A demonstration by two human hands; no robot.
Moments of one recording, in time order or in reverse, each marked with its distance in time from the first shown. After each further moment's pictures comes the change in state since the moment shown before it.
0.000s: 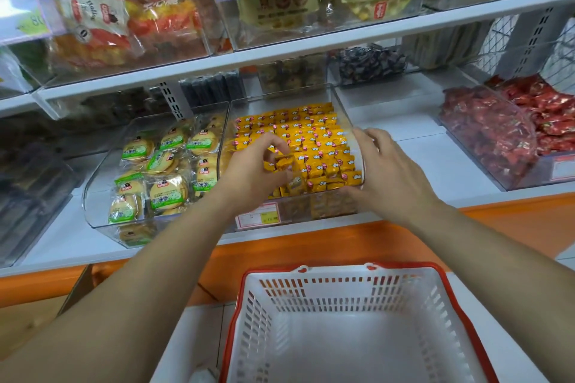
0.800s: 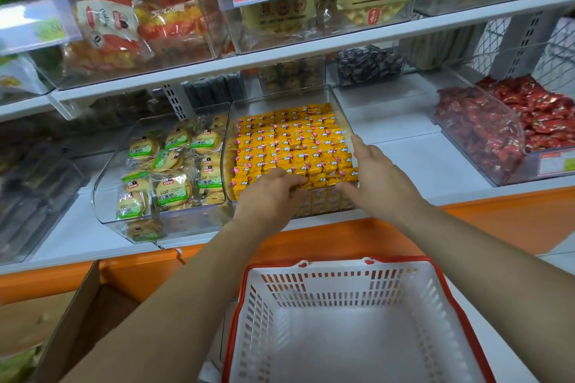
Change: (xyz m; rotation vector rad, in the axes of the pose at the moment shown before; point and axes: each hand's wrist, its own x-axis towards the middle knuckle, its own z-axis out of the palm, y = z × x) left_hand -0.020 -0.015 0.045 0.510 -0.038 0.091; right_hand -0.008 -0.014 0.000 0.094 -0.160 0.155
